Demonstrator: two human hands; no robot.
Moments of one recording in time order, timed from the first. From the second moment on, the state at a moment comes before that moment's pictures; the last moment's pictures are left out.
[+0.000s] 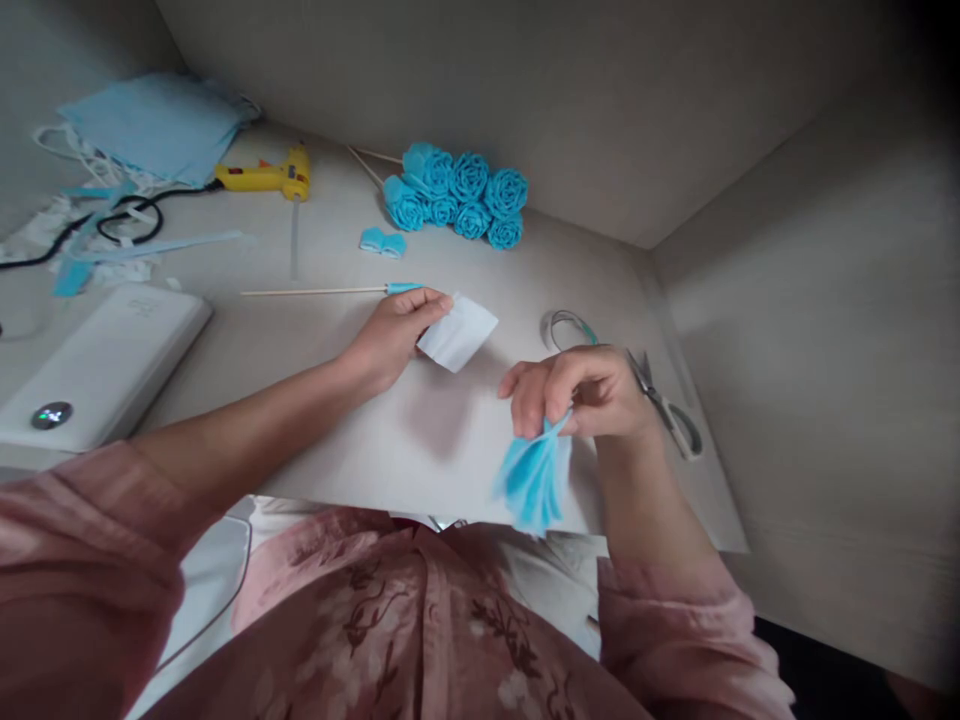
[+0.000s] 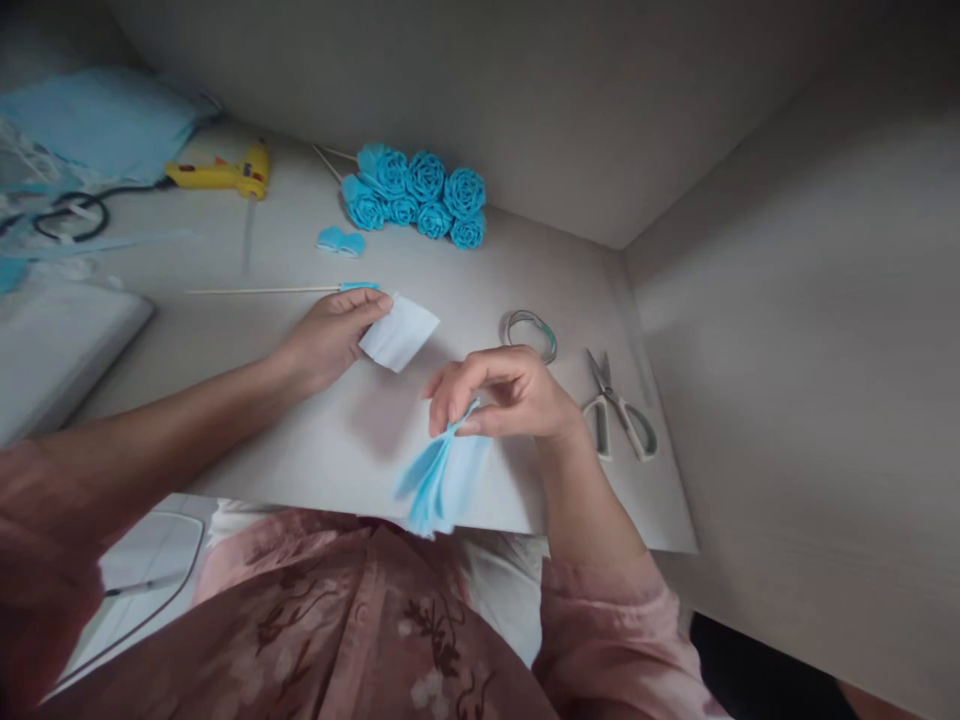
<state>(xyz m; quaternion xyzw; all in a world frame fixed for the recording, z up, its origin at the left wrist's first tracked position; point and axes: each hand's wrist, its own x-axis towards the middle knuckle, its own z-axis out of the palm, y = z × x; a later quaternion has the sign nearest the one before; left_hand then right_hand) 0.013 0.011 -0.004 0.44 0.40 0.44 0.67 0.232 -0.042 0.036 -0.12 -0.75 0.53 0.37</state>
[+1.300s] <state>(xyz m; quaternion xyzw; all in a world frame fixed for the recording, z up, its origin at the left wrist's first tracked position) 0.016 0.001 -0.007 0.60 0.30 0.37 0.64 0.206 -0.033 0.013 -0.48 -0.74 0.18 0.43</state>
